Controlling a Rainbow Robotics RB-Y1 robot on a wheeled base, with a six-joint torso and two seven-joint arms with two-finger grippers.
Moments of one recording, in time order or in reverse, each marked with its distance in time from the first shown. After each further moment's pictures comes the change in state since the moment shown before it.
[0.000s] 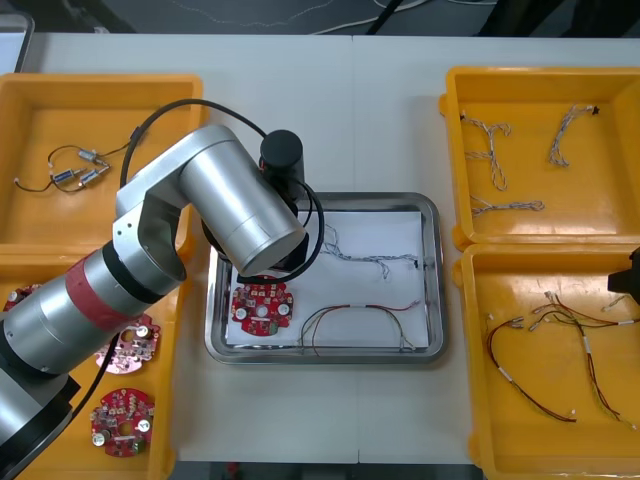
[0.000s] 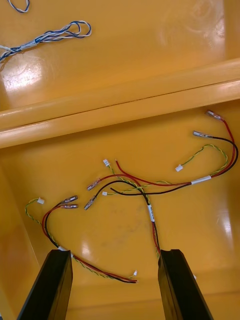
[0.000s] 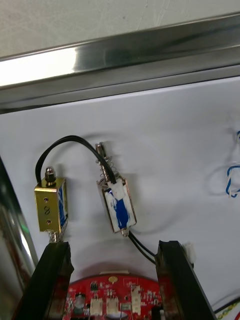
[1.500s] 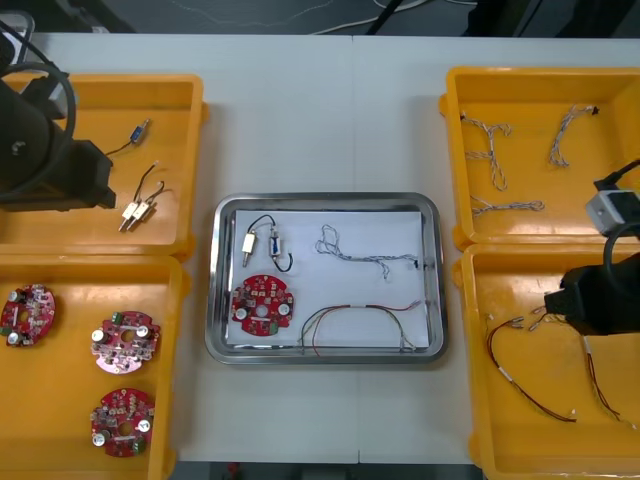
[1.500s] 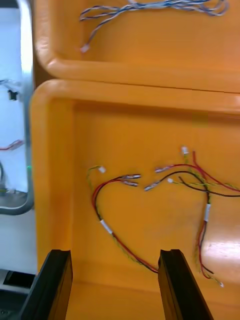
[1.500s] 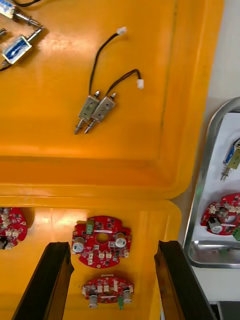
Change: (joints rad) right arm -0.018 -0.045 0.224 -0.156 -0.065 0.000 -0.005; left arm 0.111 0.589 0.526 -0.277 0.642 0.142 -0.019
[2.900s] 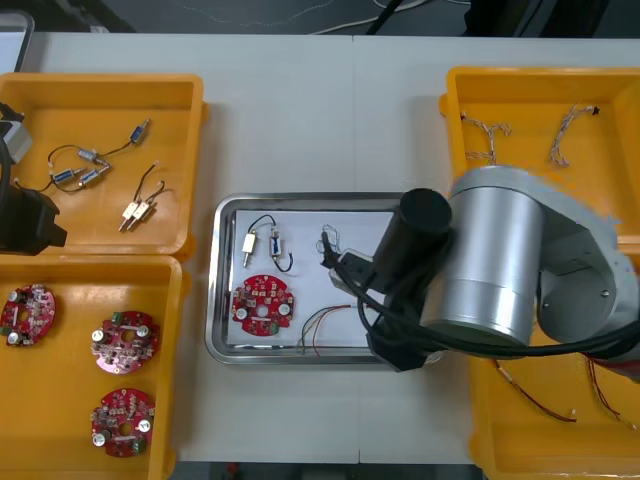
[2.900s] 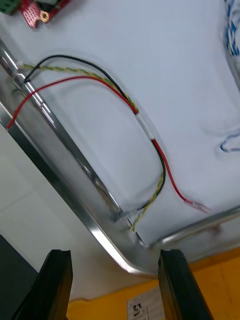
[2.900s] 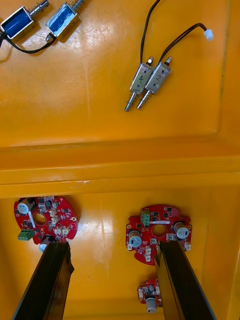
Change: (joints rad) right arm -0.595 0.080 0.987 0.285 0.152 -0.068 0.130; left arm 0.336 0.057 0.208 -0.092 -0.040 -0.127 -0.259
